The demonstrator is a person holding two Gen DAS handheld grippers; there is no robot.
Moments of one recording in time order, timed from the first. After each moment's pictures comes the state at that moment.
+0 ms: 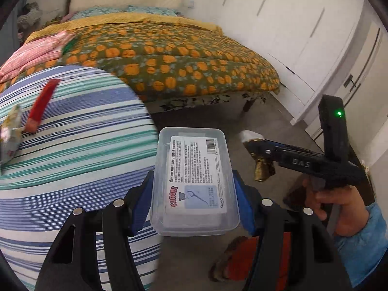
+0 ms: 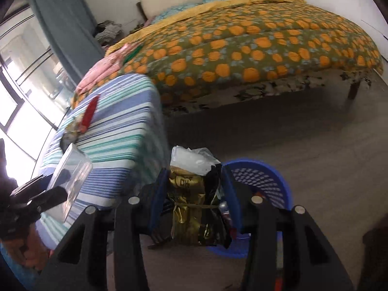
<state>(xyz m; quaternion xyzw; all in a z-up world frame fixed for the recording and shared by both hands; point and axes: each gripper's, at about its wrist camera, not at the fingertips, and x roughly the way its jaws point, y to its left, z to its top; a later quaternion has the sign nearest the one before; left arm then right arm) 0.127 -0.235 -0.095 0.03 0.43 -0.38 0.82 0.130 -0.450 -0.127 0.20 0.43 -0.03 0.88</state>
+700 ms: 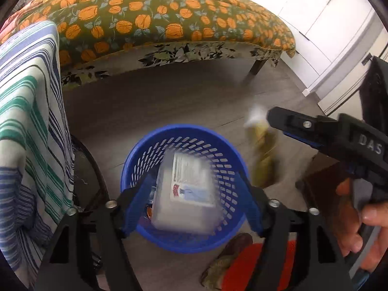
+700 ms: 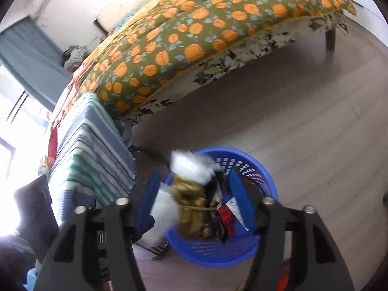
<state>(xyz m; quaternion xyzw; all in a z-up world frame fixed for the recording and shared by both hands) 0.155 -0.371 -0.225 0.07 0.52 -0.35 0.78 0.123 -0.543 -0.206 0.32 0.43 -0.09 0.84</state>
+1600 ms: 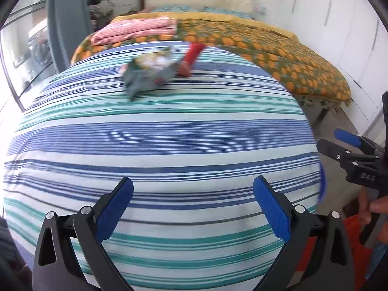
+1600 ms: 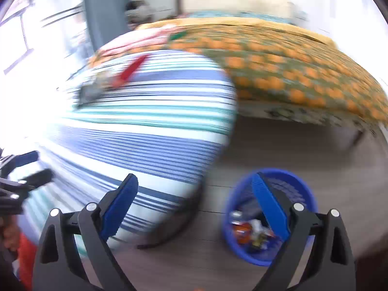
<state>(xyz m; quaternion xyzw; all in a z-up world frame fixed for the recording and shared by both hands) 0.125 -0.019 -0.136 0.04 0.43 -0.15 0.89 0.154 -0.266 -0.140 0.05 0.41 0.02 0.91</state>
